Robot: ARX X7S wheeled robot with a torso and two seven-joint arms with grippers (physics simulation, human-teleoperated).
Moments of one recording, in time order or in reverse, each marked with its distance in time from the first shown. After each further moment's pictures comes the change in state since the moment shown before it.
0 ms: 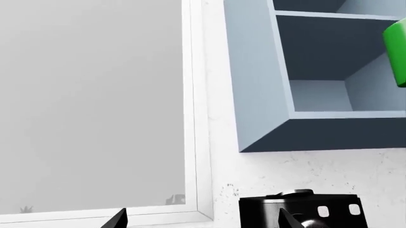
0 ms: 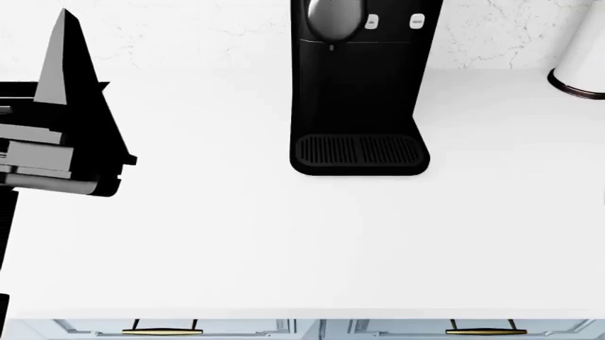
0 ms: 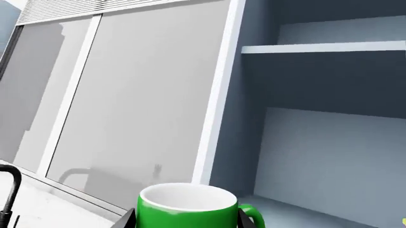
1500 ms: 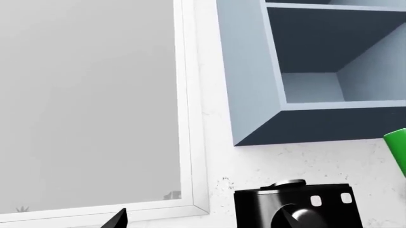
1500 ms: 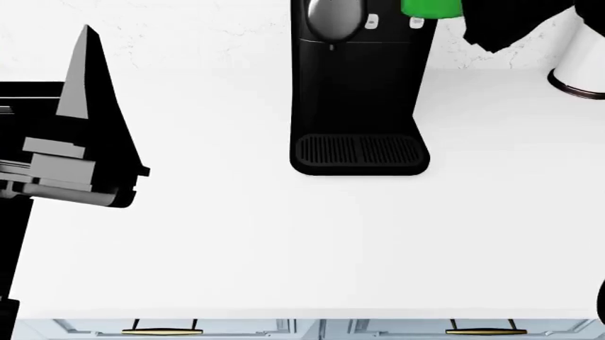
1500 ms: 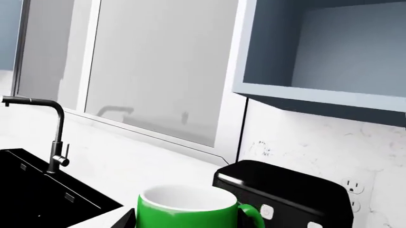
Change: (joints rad) left arm 0.010 -0.062 0.086 -0.003 0.024 0.067 -0.029; right arm -0.448 0.206 0.071 -0.169 0.838 -0.060 0.531
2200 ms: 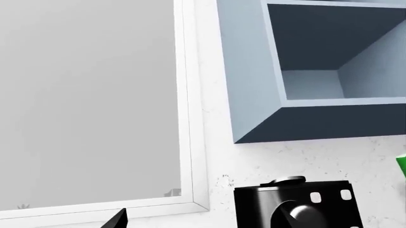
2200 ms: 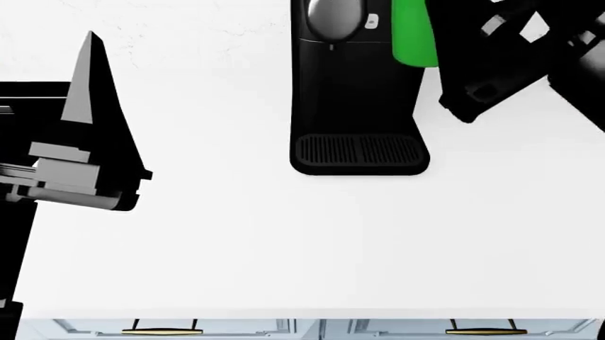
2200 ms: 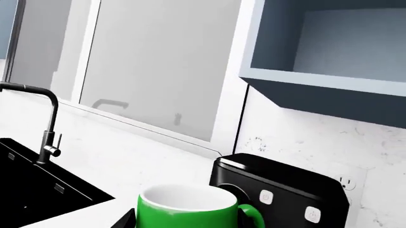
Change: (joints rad) left arm 0.015 -0.020 0.029 -0.005 0.014 0.034 -0.014; right arm -0.196 0.049 0.000 -0.187 -0.018 -0.119 -0.013
